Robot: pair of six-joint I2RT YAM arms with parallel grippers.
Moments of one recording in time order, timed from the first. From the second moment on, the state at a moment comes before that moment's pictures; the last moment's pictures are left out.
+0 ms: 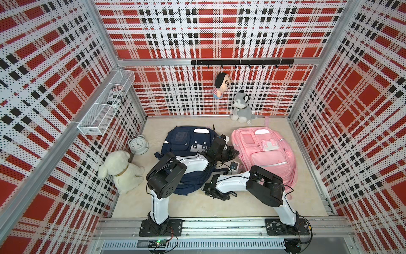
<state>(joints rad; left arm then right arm) -0.74 1.92 1.12 0.34 0.34 -1.02 1.18 2.15 1.29 -1.29 1.22 2.01</state>
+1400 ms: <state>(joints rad) -0.74 1.92 1.10 0.36 0.34 -1.04 1.04 2.10 1.10 -0.73 1.21 1.98</state>
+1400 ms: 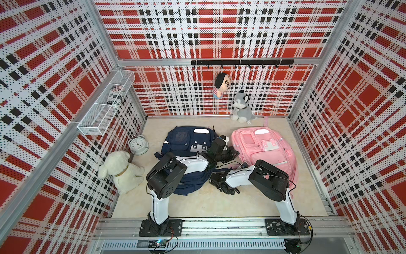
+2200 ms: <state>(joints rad) -0.74 1.92 1.09 0.38 0.35 -1.04 1.05 2.08 1.10 -0.83 1.22 2.02</state>
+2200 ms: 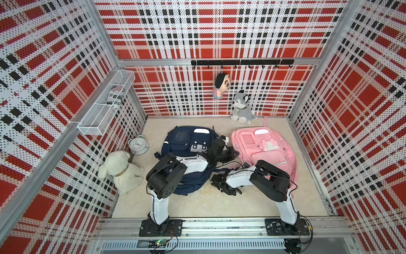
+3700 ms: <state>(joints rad) -0.73 1.92 1.08 0.39 0.35 -1.04 1.03 1.99 0.96 -0.48 1.28 1.77</state>
